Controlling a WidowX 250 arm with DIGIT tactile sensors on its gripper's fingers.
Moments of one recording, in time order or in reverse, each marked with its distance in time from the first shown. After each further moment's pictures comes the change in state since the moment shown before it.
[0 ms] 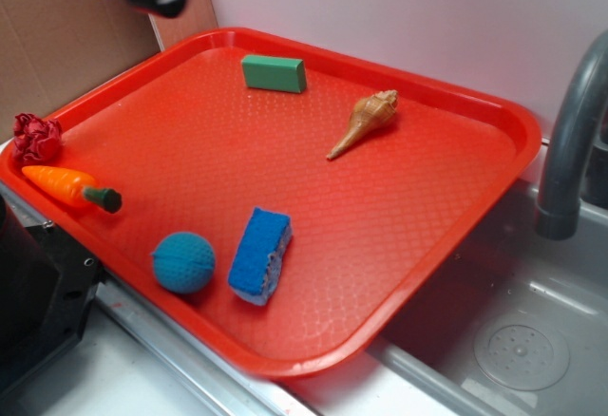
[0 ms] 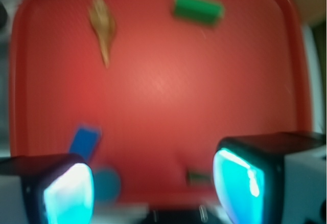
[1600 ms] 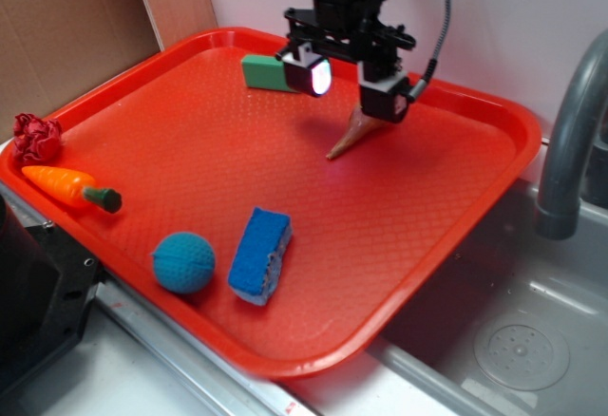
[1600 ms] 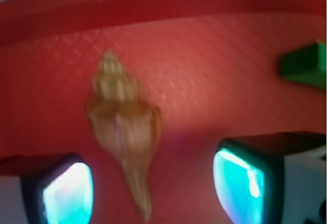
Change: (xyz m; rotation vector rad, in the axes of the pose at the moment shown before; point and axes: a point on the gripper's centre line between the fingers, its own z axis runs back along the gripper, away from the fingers) arm 0.101 -0.045 -0.136 0.105 0.110 0.105
